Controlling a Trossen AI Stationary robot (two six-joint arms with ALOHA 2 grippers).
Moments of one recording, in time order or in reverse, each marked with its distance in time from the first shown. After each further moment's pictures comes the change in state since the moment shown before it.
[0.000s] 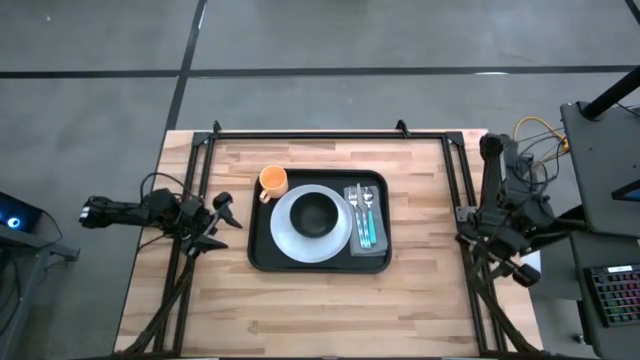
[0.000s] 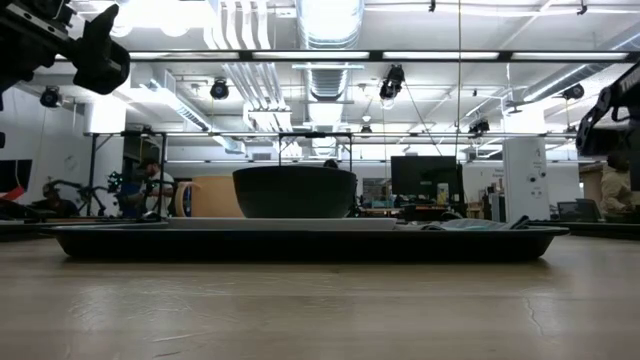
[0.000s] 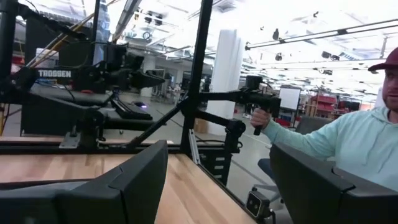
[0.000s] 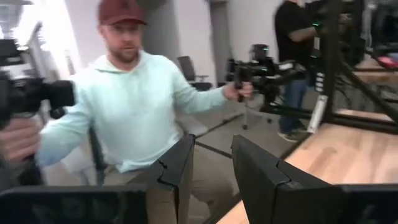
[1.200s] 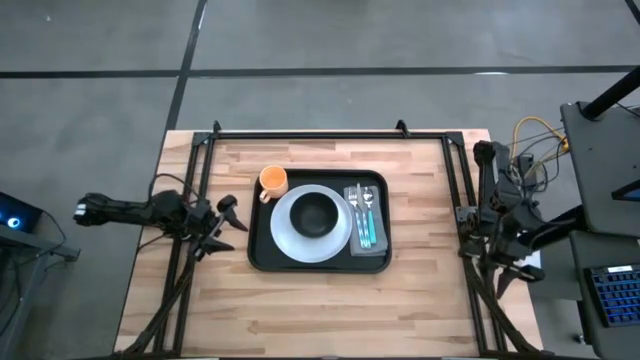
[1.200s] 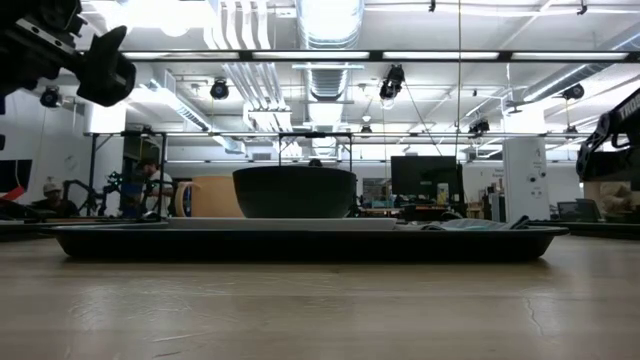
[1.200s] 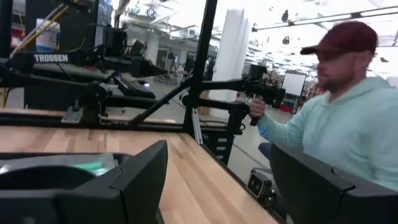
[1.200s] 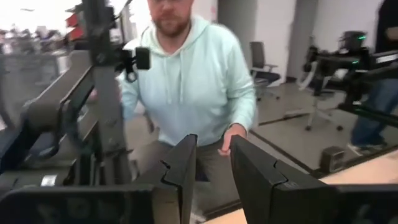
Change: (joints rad) left arm 0.001 0.098 -0.003 -0.004 -0.002 -0.008; right arm 0.000 -0.197 -0.121 -0.126 -0.345 -0.085
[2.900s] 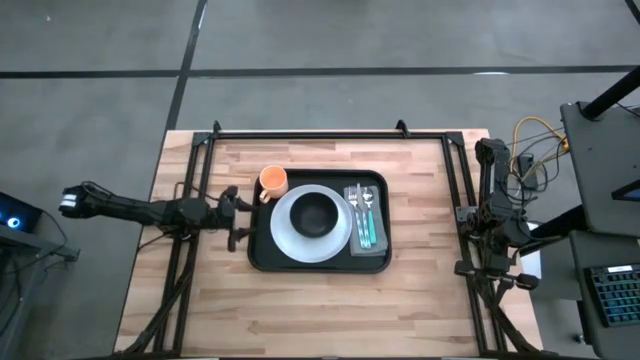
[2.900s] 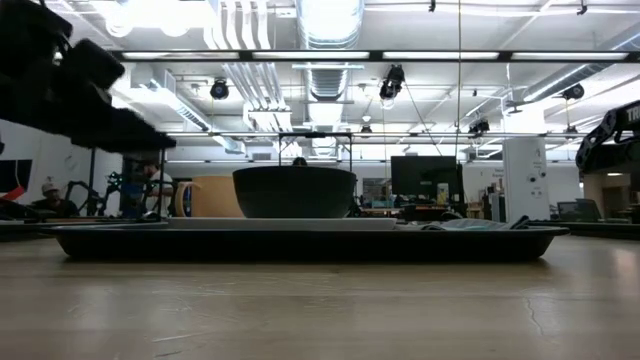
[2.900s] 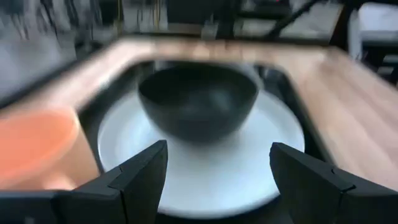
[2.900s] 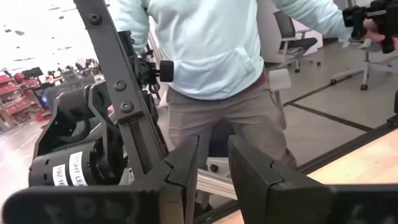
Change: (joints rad) left arm 0.003 0.256 -0.028 -0.074 -0.504 0.158; right arm 0.000 0.055 -0.209 0.252 -0.100 0.283
